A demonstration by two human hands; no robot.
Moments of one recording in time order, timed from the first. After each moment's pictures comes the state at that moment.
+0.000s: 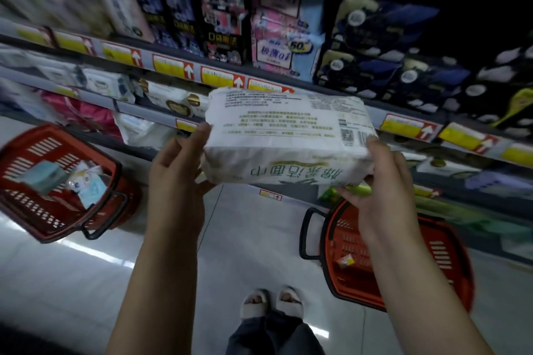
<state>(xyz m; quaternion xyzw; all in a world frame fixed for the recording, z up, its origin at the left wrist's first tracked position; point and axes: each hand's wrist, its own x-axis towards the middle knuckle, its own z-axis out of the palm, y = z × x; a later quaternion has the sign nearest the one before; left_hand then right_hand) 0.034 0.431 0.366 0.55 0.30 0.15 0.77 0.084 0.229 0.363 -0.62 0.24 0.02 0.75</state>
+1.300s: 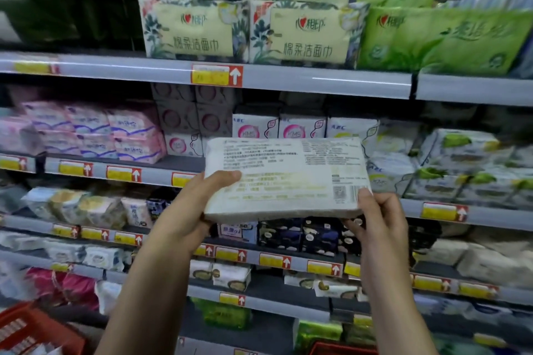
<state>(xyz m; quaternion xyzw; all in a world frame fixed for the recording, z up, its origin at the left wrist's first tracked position) 0.068 0.377 0.655 0.57 0.04 0.01 0.82 0.064 0.146 0.624 -0.64 0.01 -0.19 0.75</state>
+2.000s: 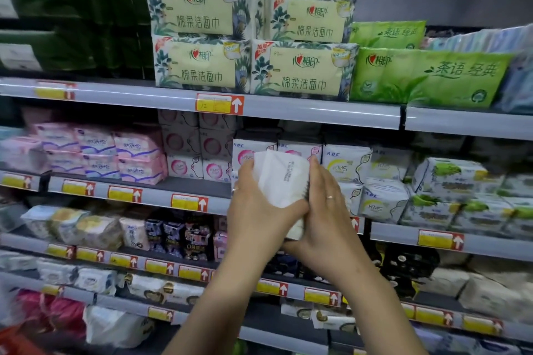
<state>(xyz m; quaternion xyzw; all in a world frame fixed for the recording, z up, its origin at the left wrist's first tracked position) 0.070 0.295 0.682 0.81 0.06 0.23 0.54 0.087 0.175 0.662 -0.90 -0.25 -0.20 0.28</state>
